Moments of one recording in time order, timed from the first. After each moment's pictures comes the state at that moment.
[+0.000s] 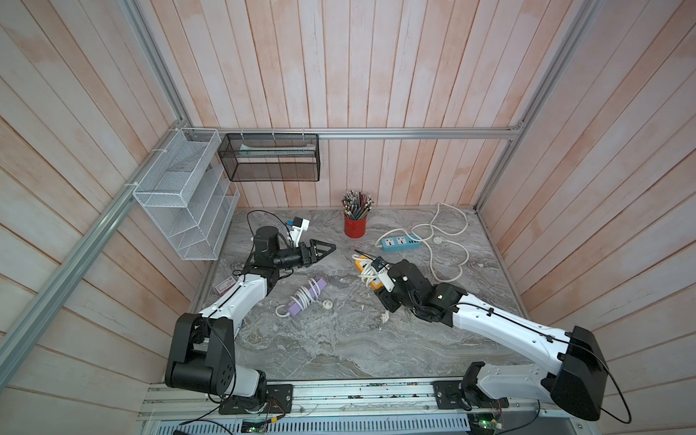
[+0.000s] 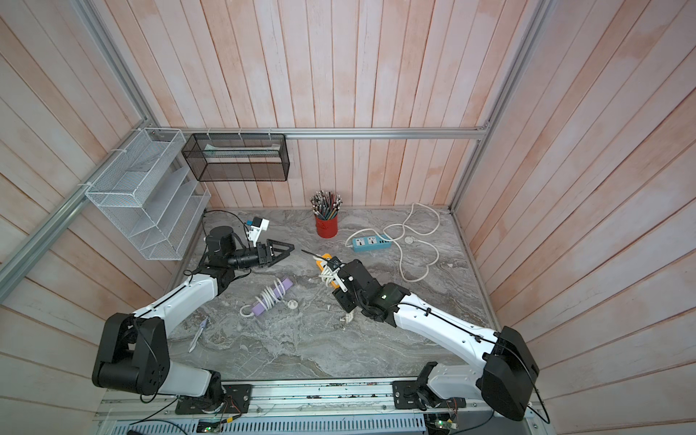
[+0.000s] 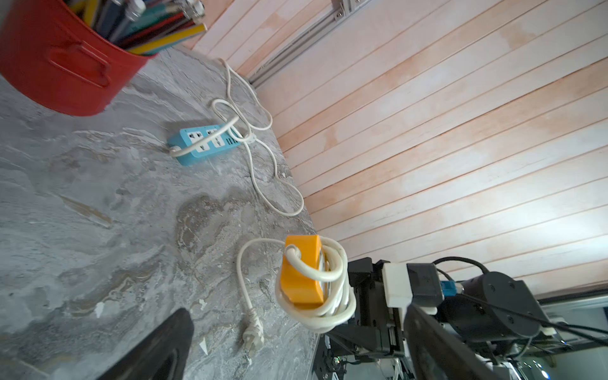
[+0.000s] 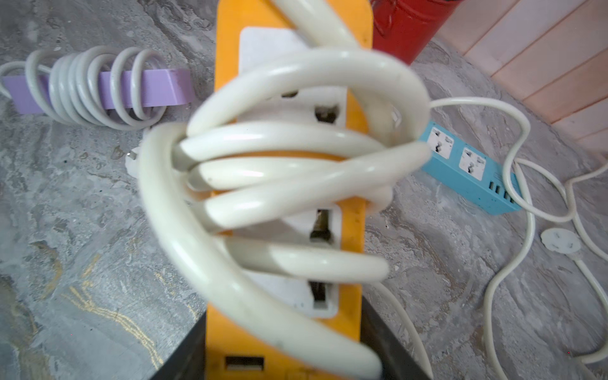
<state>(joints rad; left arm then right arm) -0.17 1.46 0.88 0.25 1.07 -0.72 0.90 1.27 0.93 -0.46 0.21 0.00</state>
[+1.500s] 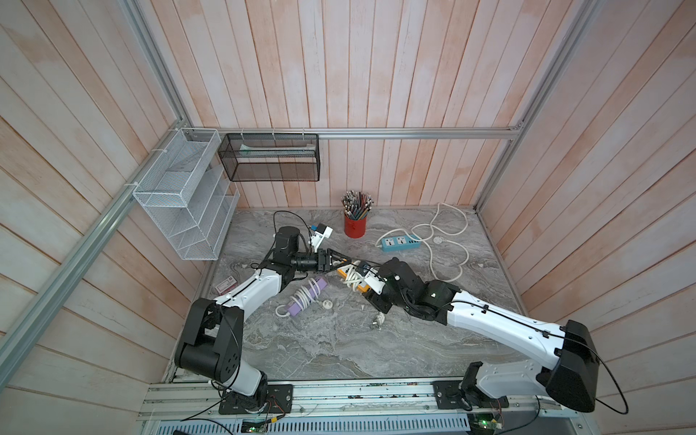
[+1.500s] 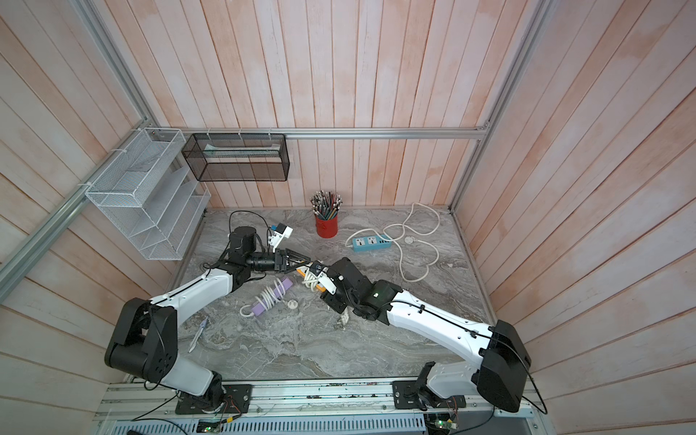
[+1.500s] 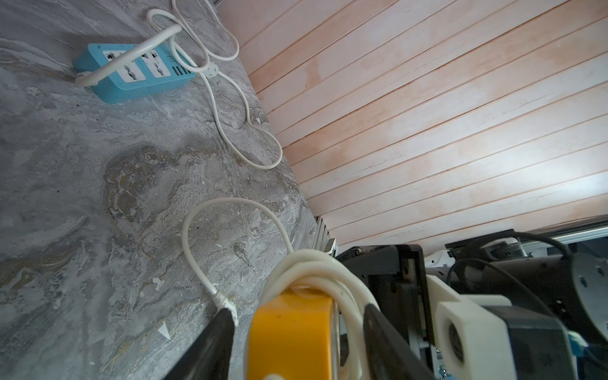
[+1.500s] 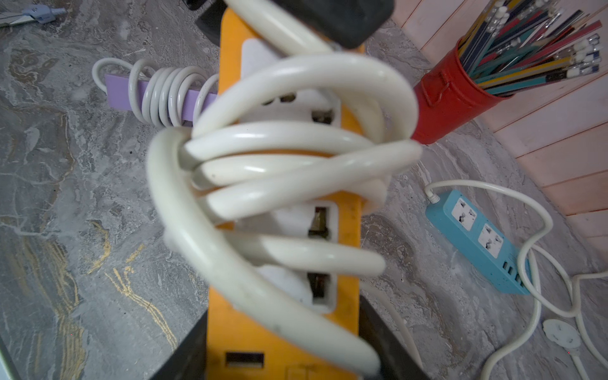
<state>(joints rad) -0.29 1.55 0.94 0.15 1.14 -0.62 0.96 1.31 1.02 -0.47 0.16 -0.14</state>
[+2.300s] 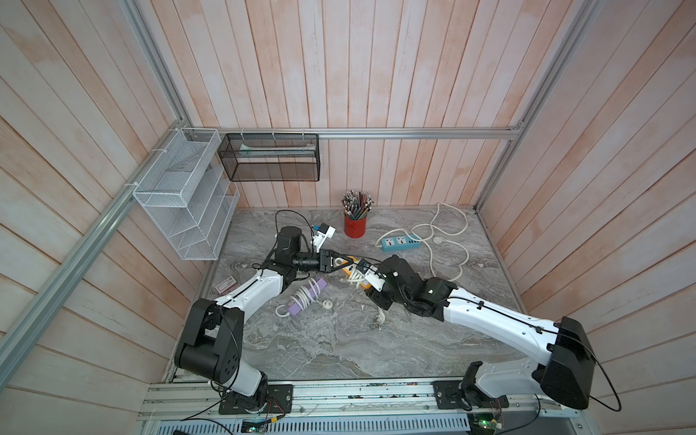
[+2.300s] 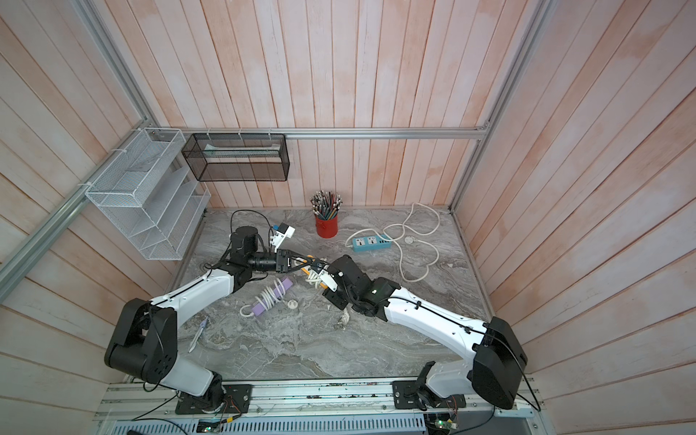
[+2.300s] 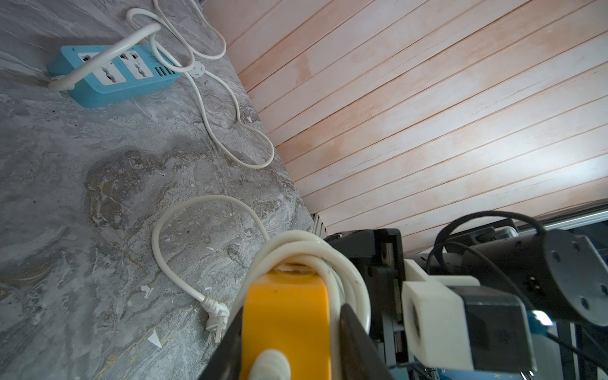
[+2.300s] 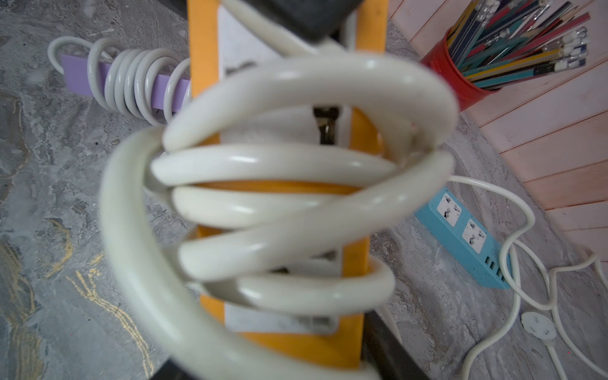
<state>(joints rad) -0.31 1.55 0.94 0.20 1.14 -0.64 0.92 1.34 1.02 -0.45 0.18 -0.18</state>
